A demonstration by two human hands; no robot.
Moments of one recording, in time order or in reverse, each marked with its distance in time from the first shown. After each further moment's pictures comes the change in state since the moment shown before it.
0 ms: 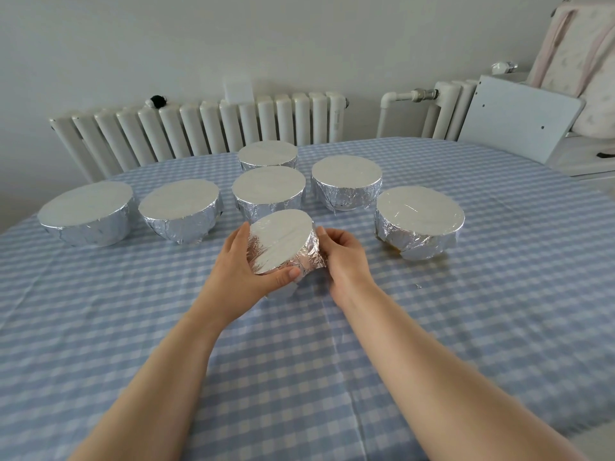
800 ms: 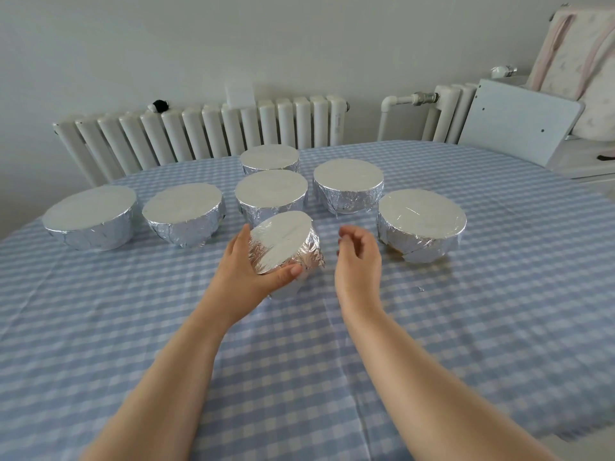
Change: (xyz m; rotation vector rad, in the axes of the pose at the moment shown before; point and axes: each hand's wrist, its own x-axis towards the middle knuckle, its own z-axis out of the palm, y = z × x) left_hand 0.005 -0.006 0.000 -0.026 -0.008 -0.063; right_hand -0.024 0.001 -0.010 -0.217 0.188 -0.413
